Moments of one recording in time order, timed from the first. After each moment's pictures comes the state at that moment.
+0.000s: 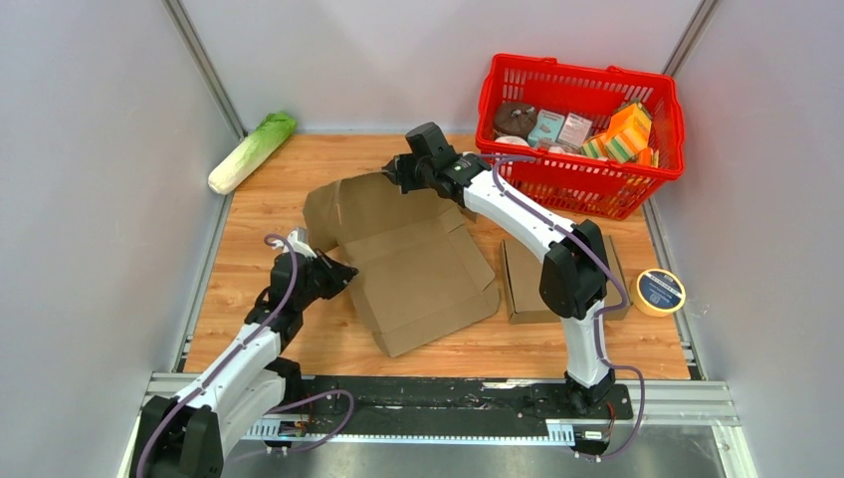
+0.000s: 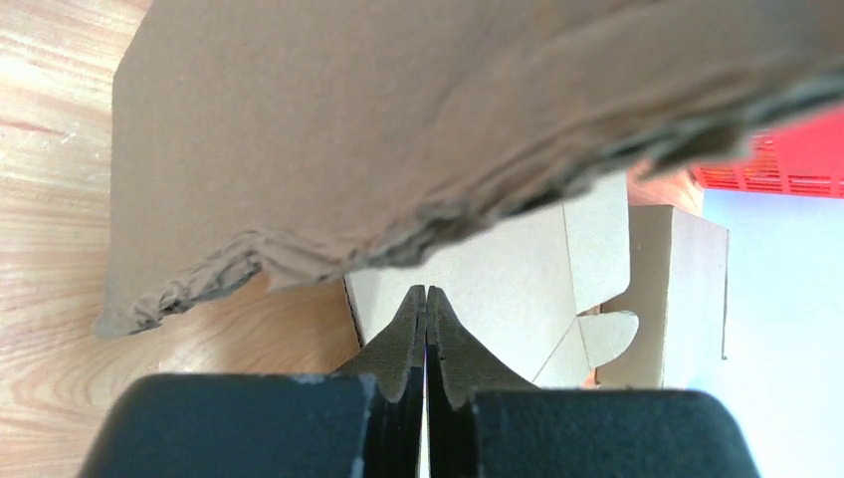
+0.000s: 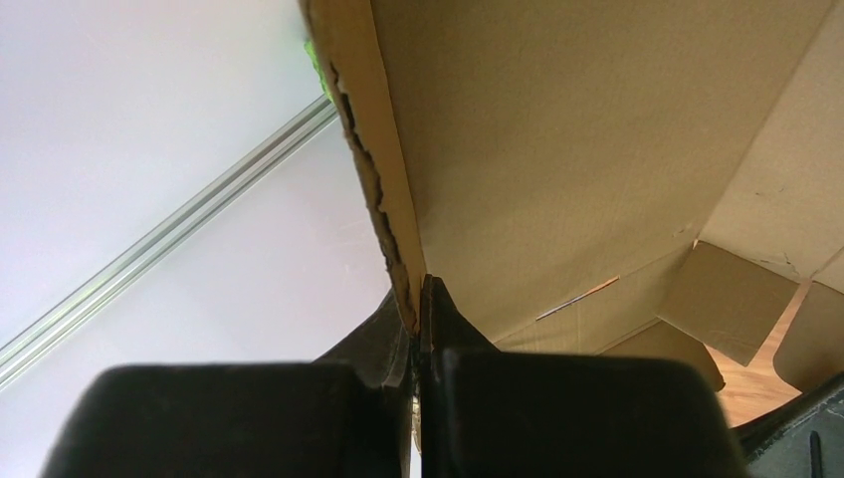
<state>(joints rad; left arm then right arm) -0.25 0.84 0.27 0.10 0.18 -0.86 0.71 2.04 1.91 -0.52 0.09 2.00</state>
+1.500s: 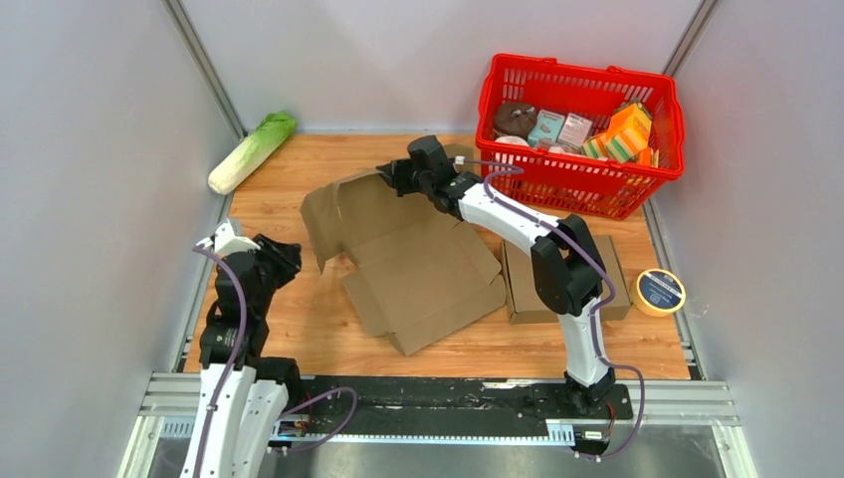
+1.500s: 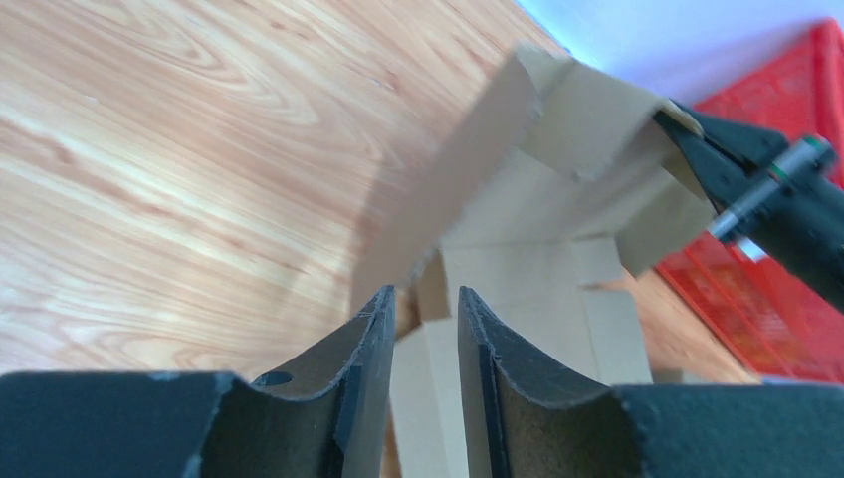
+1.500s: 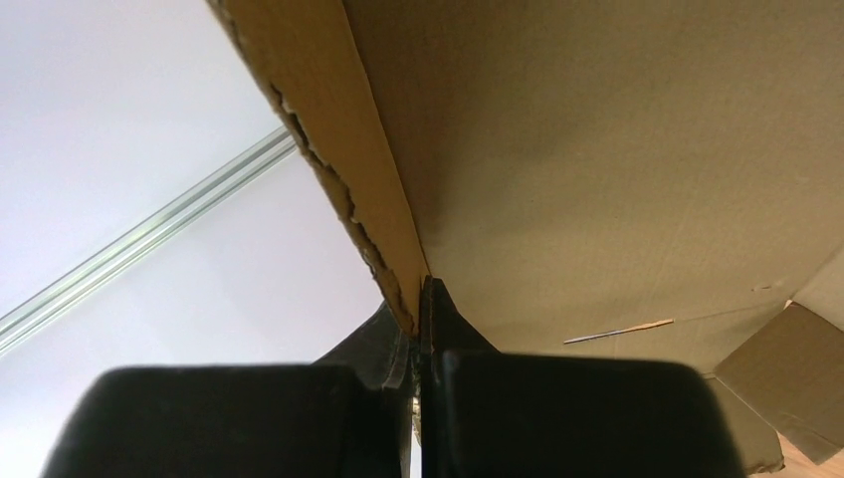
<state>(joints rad) -0.06 0.44 0.58 -0.45 -0.04 -0.69 0.70 2.08 1.74 -0.16 0.06 1.98</state>
